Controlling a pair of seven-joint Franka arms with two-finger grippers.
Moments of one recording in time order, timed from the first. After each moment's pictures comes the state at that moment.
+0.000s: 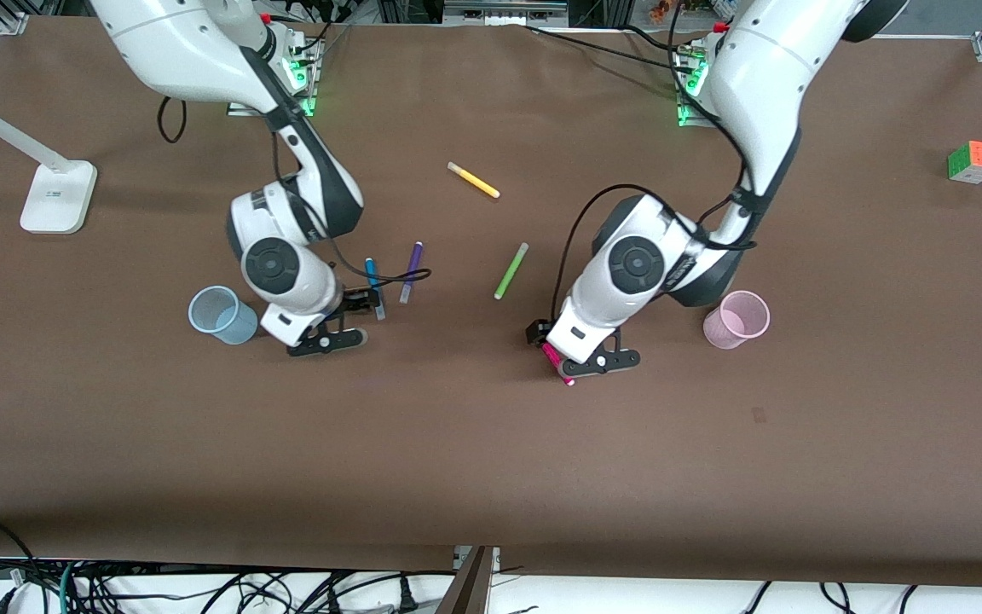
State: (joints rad) left arm -0.33 0.74 -0.26 -1.51 0.04 2.30 -0.86; right arm 0.34 0.57 0.09 -1.82 -0.03 2.28 0.26
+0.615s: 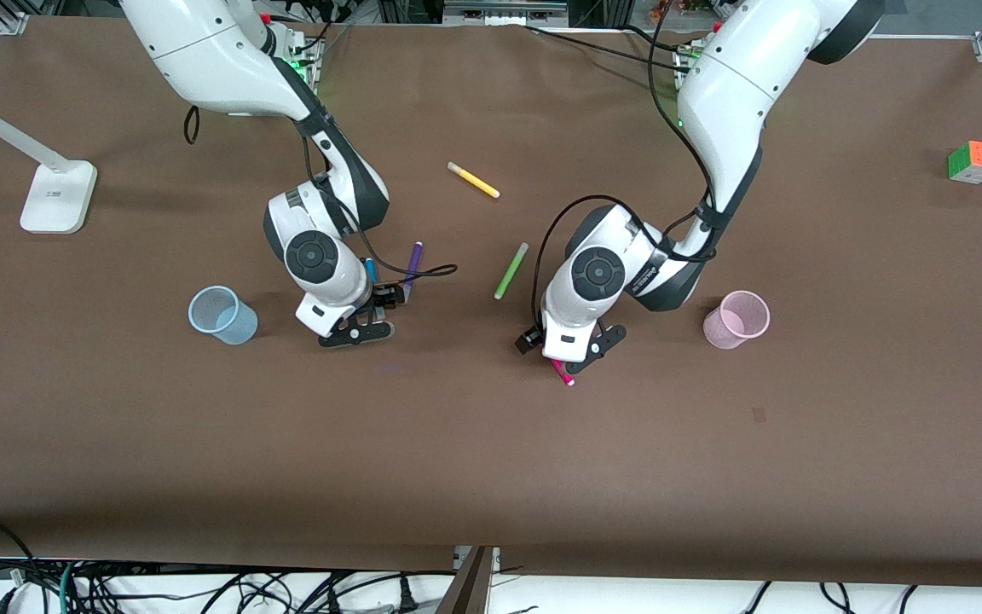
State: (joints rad) left arm -0.39 0.82 -0.23 -1.49 0.04 2.30 -1.27; right arm 0.39 0.62 0.09 -1.85 -0.03 2.37 0.30
